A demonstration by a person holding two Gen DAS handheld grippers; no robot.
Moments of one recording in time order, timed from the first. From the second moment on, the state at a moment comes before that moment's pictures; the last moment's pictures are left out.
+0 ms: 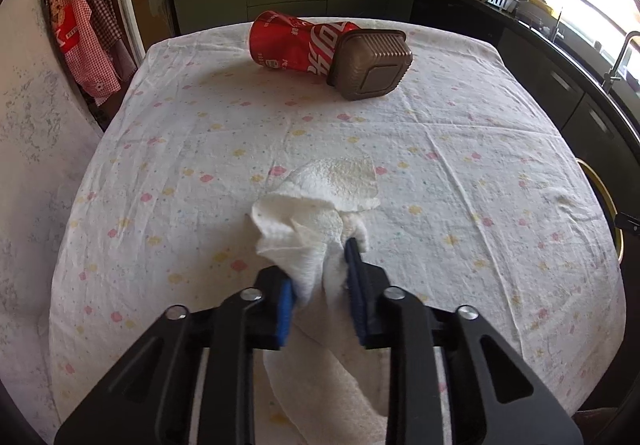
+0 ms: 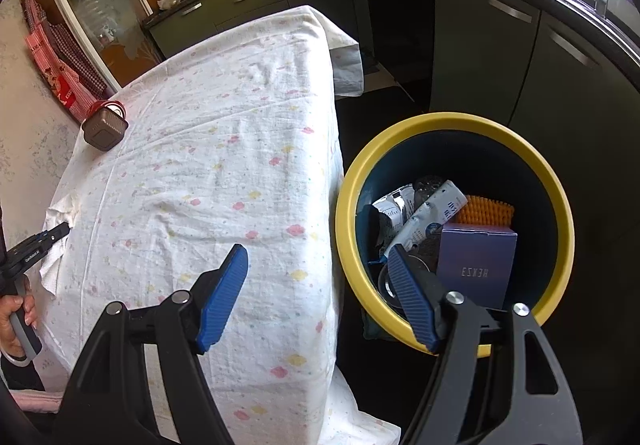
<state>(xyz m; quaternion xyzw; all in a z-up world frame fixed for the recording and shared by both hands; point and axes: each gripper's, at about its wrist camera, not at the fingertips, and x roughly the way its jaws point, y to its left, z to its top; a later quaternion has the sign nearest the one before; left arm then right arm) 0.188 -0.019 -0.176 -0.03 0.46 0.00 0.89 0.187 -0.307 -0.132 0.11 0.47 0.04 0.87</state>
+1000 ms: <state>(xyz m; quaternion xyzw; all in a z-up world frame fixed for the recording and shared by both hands) 0.217 -0.357 -0.091 0.12 0.40 -0.34 0.84 0.072 -0.446 -0.135 0.24 0.39 -0.10 0.88</state>
